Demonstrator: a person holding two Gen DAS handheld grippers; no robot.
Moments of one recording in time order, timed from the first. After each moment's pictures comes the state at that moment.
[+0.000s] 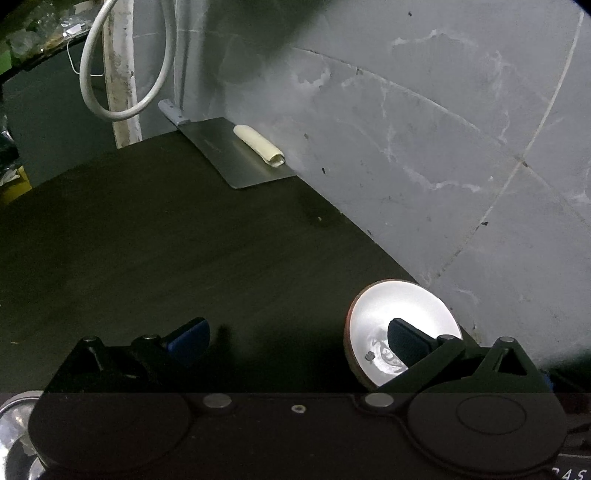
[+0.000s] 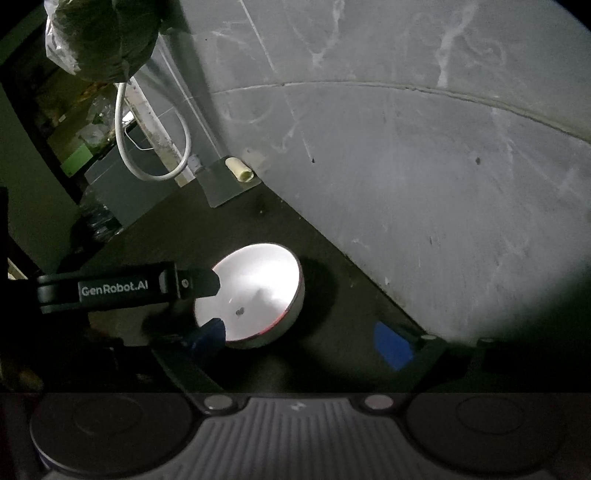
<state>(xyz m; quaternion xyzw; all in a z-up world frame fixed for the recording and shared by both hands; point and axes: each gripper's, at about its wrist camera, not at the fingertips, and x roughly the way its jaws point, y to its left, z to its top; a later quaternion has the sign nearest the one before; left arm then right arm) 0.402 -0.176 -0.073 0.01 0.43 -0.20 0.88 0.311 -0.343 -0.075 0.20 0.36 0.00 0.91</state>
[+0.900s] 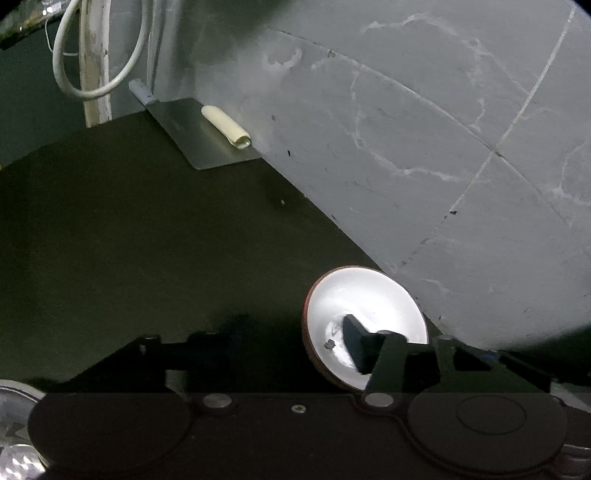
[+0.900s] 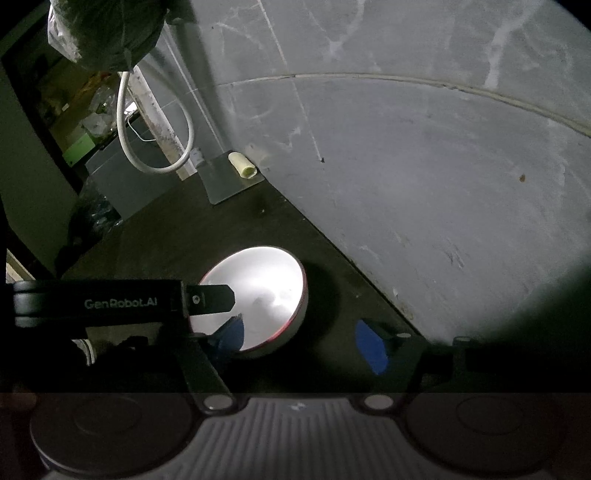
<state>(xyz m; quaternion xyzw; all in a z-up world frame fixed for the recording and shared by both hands) 0.404 -0.183 -0.077 -0.02 0.46 -0.25 0.85 0.327 -0.343 -0.078 0.18 0.36 0.01 0.91</state>
